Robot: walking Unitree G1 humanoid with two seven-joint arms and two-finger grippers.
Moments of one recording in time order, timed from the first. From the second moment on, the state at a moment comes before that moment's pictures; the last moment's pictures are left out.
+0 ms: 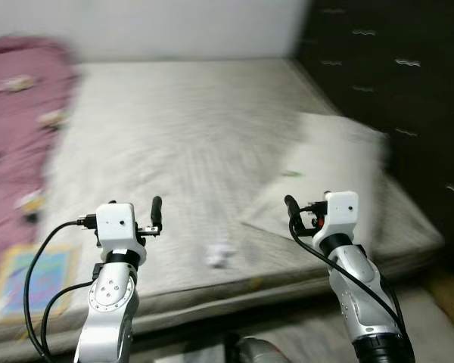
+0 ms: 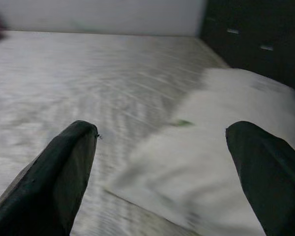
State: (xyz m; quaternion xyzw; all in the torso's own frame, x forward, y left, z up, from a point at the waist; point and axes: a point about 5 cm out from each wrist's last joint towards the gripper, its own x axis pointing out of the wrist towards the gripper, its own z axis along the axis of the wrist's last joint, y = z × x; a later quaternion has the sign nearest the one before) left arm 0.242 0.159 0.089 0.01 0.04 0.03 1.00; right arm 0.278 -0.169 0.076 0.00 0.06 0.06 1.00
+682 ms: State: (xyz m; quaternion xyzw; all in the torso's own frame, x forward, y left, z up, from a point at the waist) left arm 0.241 0.161 0.094 0.00 0.04 0.04 1.00; right arm 0.279 -0.163 0.073 0.02 0.08 0.06 0.99
